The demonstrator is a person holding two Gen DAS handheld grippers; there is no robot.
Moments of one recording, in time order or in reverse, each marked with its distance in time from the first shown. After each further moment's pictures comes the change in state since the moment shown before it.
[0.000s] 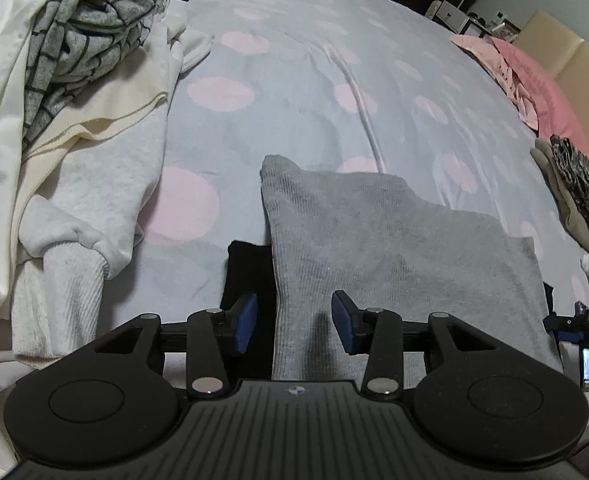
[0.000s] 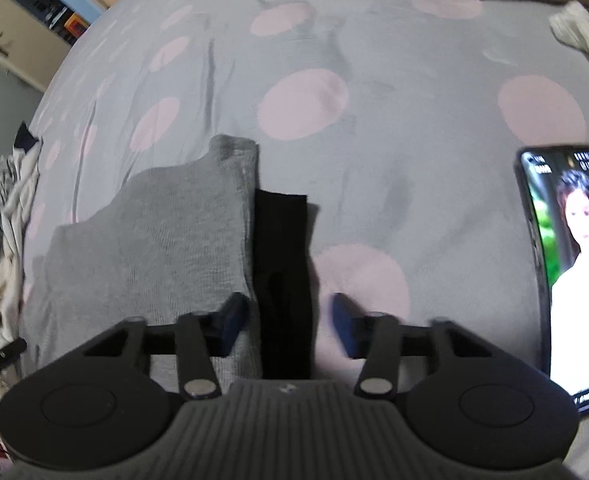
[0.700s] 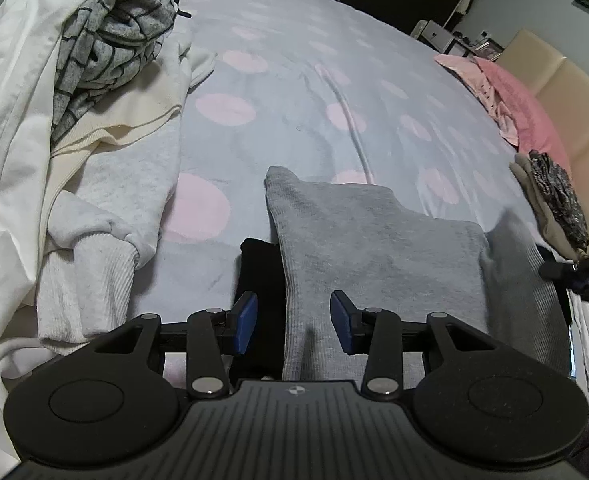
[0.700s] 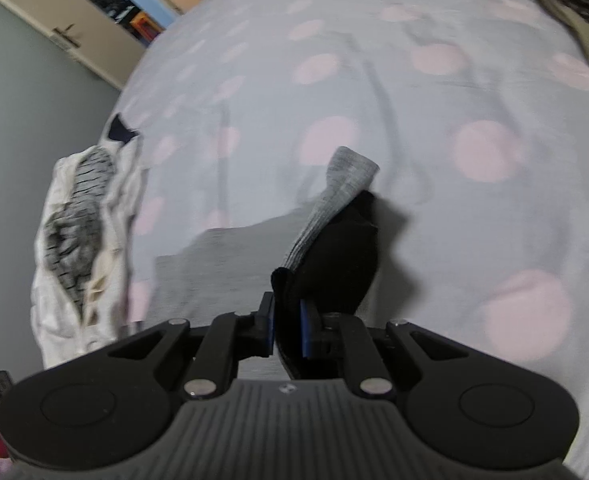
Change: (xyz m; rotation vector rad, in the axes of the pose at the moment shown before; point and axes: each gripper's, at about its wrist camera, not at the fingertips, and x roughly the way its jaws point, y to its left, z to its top) left arm -0.030 0.020 -0.013 -0.006 -0.066 -0.073; right arm -0.037 0.123 0.008 -0.063 -0.024 0.203
